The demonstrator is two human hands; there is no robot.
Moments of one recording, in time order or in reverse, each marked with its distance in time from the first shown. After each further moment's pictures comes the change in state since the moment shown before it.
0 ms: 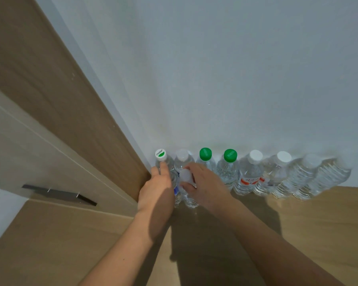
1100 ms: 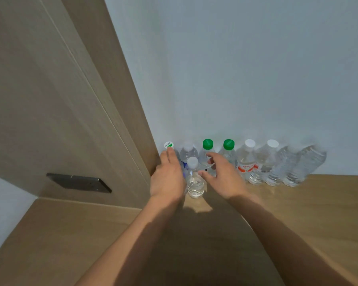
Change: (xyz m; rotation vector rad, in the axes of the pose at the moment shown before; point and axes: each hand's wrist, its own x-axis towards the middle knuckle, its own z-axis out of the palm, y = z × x) left_hand -0.026 -0.009 -0.008 -0.073 0.142 0.093; right_hand -0.052 -0.017 -0.016 0.026 0.175 0.205
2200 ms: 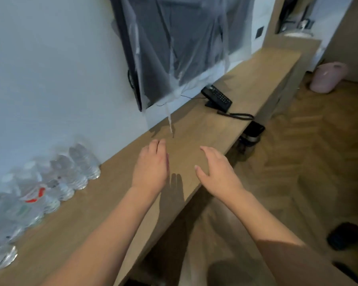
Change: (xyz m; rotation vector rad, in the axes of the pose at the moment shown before) left_hand -0.306 0.377 0.036 -0.170 0.079 1.223; right_hand -0.467 0.176 -0.245 -0.185 0.695 0.633
